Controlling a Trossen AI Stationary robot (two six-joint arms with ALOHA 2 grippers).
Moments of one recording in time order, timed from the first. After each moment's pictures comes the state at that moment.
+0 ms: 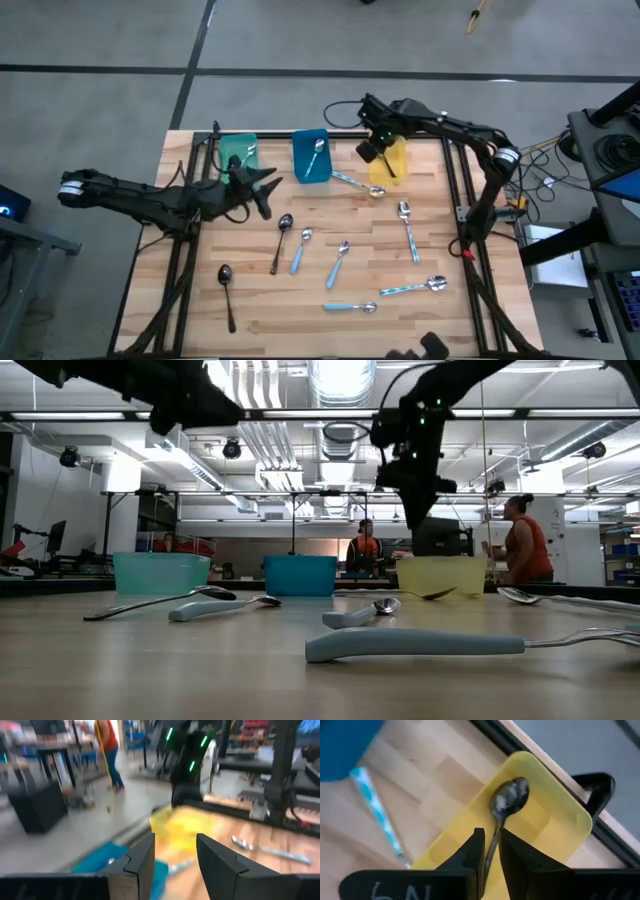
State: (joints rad) left arm -0.07 0.92 0.54 0.24 -0.67 -0.10; right arm -0.63 1.77 1.52 -1.00 0.16 0.19
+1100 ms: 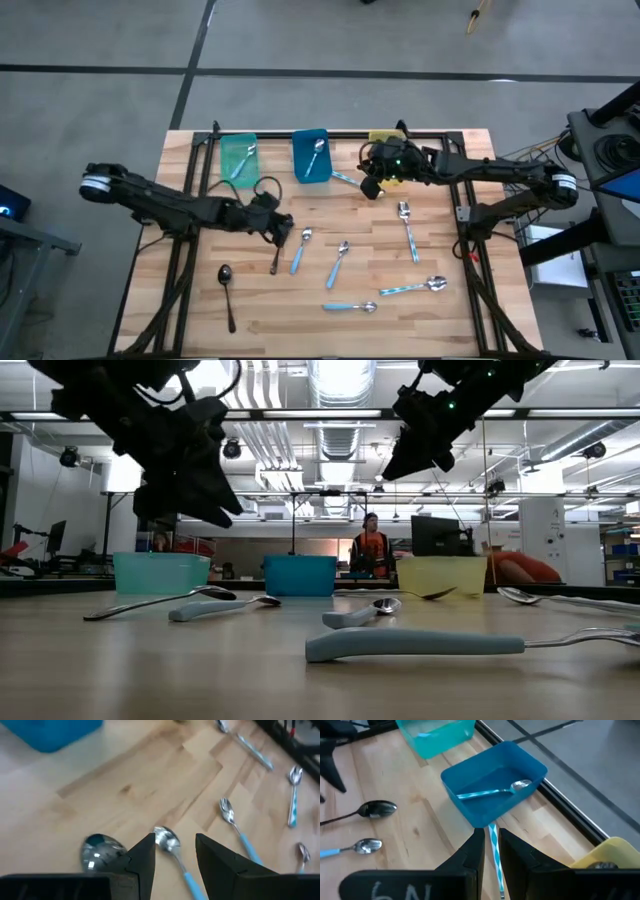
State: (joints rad) left arm -0.14 1.26 0.59 -0.05 -0.32 -0.84; right arm -0.29 1.29 0.94 -0.25 0.16 0.14
